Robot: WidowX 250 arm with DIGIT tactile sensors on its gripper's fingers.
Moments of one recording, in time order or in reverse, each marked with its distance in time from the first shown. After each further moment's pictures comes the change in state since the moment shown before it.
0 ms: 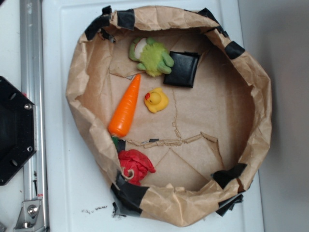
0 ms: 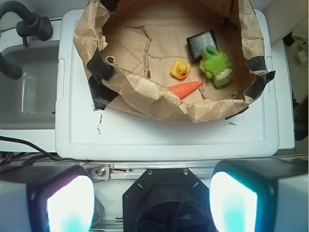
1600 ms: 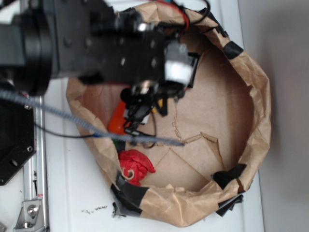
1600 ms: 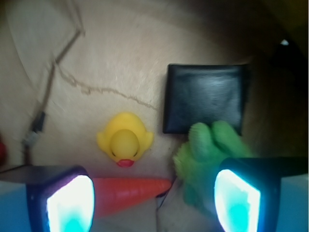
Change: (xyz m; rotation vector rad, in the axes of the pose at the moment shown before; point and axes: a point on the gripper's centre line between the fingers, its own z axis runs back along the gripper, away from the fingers) arm 0.108 0.068 -0.191 0.173 0.053 -0.420
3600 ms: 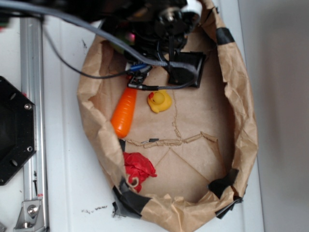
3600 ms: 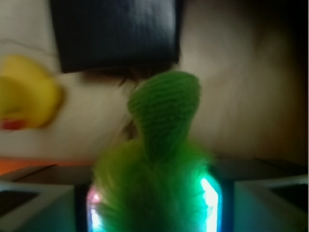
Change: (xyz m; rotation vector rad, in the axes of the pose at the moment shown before) arm -0.030 0.045 0.008 -0.116 0.138 0.289
